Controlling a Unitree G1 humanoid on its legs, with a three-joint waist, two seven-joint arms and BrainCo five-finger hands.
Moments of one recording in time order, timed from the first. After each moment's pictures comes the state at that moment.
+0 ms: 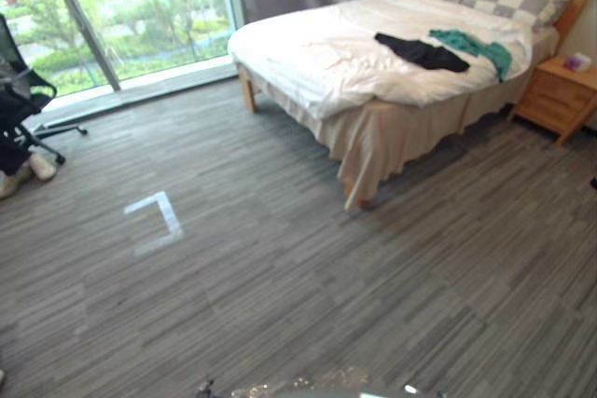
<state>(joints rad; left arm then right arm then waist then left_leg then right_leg) 0.15 0.12 0.06 1.10 0.06 -0.03 0.12 0.17 -0.05 -0.32 1.08 0.11 0.00 -0.11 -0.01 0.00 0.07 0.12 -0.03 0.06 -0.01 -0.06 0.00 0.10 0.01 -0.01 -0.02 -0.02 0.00</state>
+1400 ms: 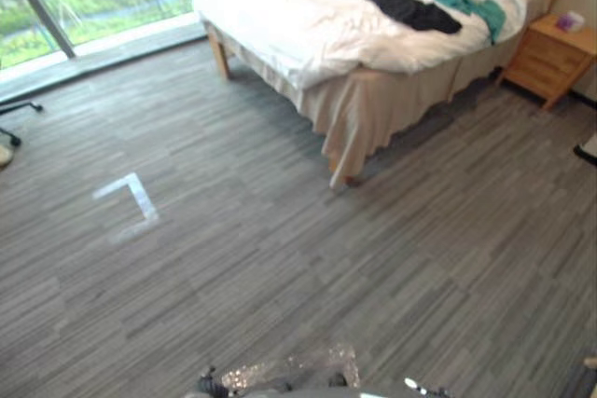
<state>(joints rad) 0.07 0.13 0.07 1.11 0.09 -0.03 0.11 0.10 -0.01 -0.44 1.07 0.11 0.00 -0.10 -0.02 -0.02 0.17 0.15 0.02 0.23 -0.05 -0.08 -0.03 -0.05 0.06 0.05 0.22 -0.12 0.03</state>
